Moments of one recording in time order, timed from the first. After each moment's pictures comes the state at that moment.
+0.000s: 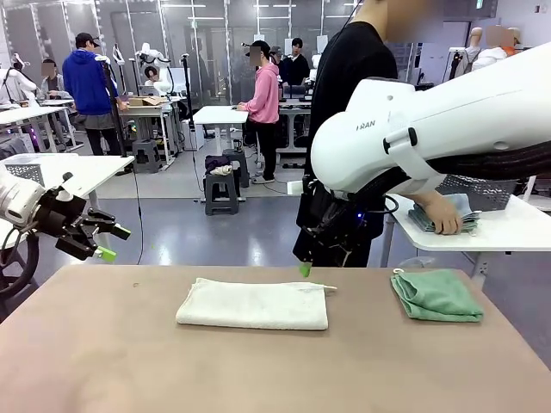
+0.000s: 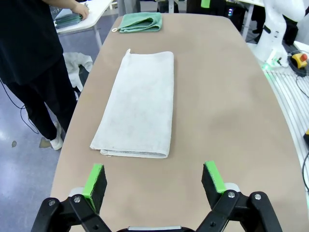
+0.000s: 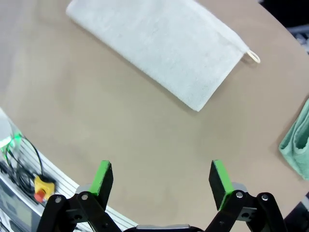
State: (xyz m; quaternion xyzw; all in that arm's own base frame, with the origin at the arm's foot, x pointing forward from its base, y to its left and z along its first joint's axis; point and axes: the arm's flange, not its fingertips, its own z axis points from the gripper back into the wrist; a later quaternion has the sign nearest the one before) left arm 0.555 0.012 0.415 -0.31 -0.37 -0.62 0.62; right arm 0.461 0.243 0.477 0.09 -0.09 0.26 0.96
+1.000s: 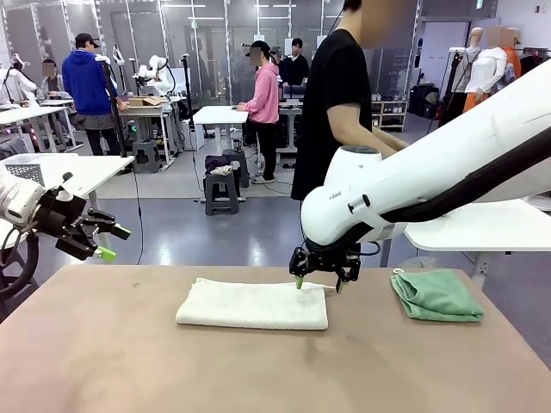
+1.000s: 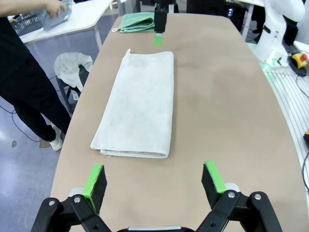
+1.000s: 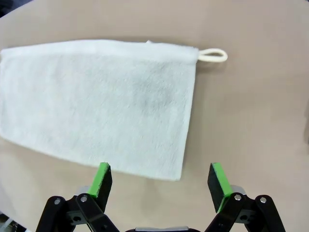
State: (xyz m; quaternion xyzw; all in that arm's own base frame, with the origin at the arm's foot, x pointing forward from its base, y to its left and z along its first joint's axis) left arm 0.555 0.012 0.415 -0.31 -0.37 -0.62 0.62; right arm 0.555 0.241 0.355 0.07 -0.07 -0.01 0.99
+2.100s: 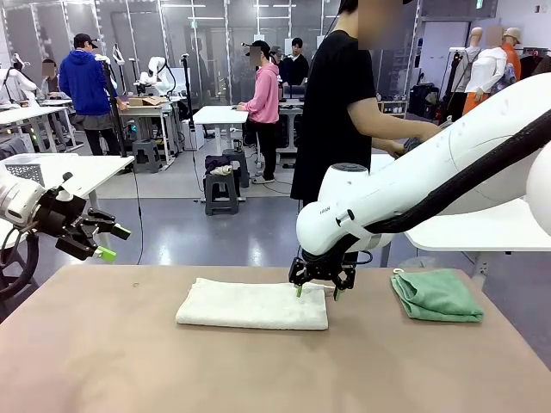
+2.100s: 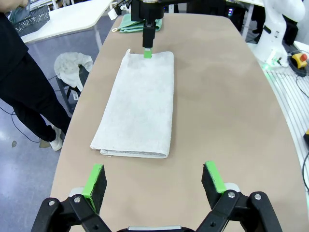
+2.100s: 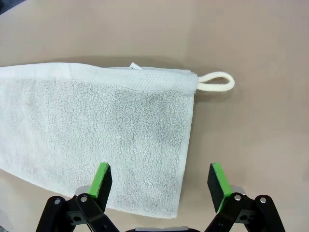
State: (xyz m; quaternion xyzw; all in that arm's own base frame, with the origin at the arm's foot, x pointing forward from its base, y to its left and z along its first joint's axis) left arm 0.555 0.012 0.415 -0.31 -0.37 -0.62 0.62; right arm 0.584 0.244 0.318 0.06 -0.06 -0.02 1.00
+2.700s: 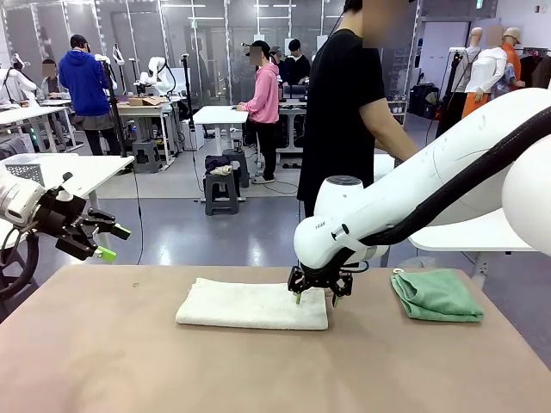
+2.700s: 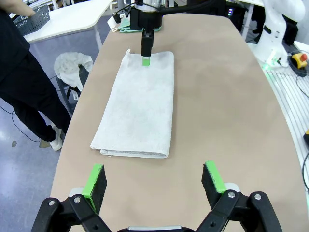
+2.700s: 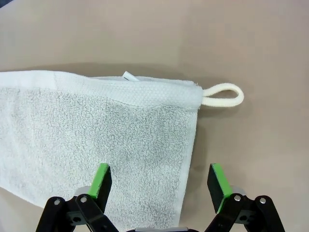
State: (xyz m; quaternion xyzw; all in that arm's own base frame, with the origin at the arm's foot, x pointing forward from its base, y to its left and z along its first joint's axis) left arm 0.555 0.012 0.415 -0.31 -0.37 -0.62 0.62; right arm 0.589 0.249 0.293 0.05 -0.06 -0.02 1.00
